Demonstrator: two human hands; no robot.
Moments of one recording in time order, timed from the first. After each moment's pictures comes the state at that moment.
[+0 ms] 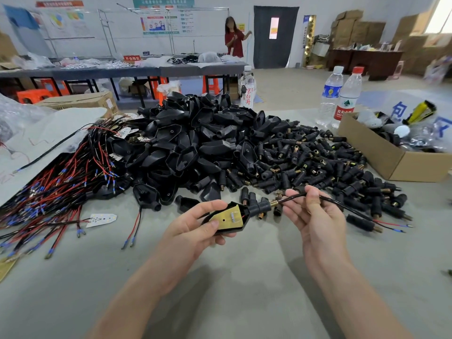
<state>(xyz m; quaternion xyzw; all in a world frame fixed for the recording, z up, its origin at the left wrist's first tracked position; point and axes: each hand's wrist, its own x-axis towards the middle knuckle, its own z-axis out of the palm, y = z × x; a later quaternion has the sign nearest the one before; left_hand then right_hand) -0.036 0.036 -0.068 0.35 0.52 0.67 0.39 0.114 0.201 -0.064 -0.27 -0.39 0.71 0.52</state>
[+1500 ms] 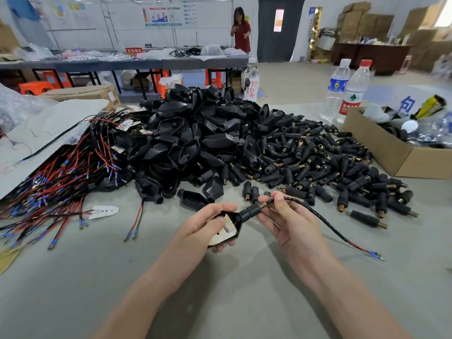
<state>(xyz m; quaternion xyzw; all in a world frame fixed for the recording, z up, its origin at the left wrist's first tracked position) -0.036 0.042 -0.089 0.38 0.62 0.59 0.35 0.100 0.183 -0.082 -0.24 -0.41 0.80 0.37</state>
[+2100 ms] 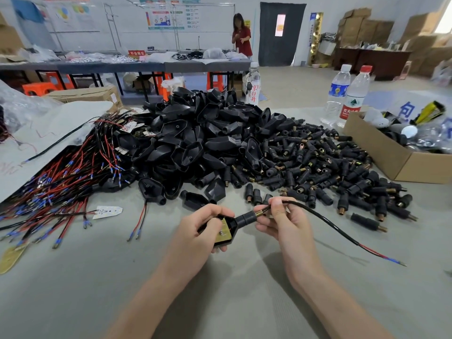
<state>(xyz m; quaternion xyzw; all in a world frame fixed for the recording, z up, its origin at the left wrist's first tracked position) -0.024 0.035 -0.076 0.40 0.69 0.57 0.21 0.094 0.166 -0.084 -0.28 -0.54 0.68 0.41</state>
